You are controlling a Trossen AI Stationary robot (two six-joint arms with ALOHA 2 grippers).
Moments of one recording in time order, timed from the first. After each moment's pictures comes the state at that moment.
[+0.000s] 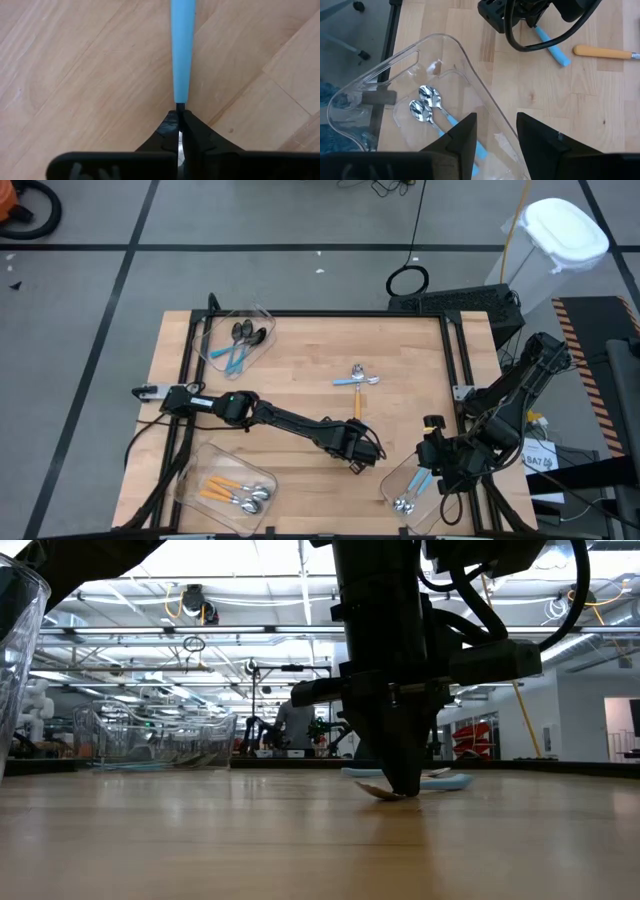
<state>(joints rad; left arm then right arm) -0.28 2.61 2.36 -1.17 -0.17 -0.99 0.85 1.23 1.12 -1.07 0.28 0.72</state>
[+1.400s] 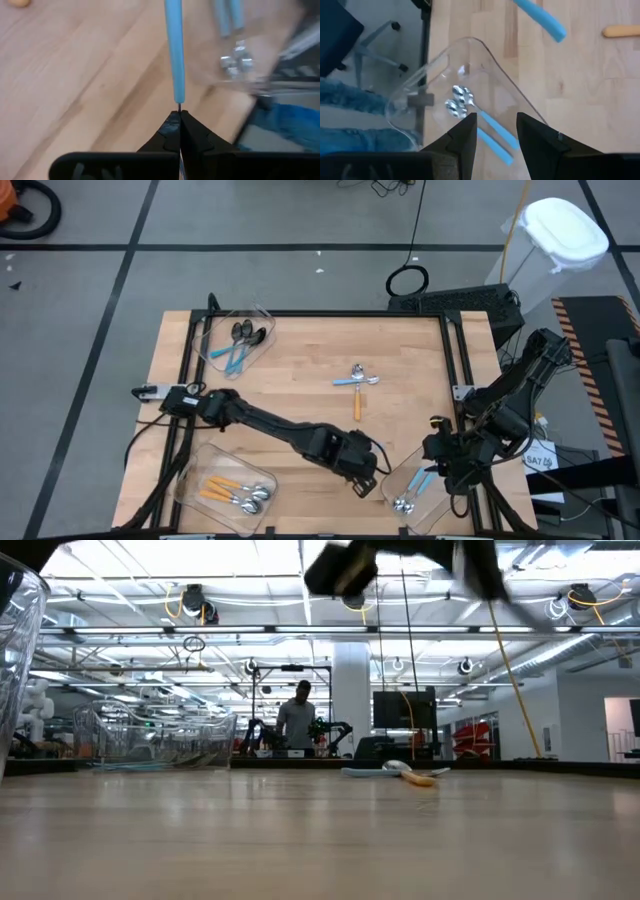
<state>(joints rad) -0.36 2.39 2.36 -1.02 -0.07 -1.03 0.85 1.16 1.12 -1.04 0.18 0.85</state>
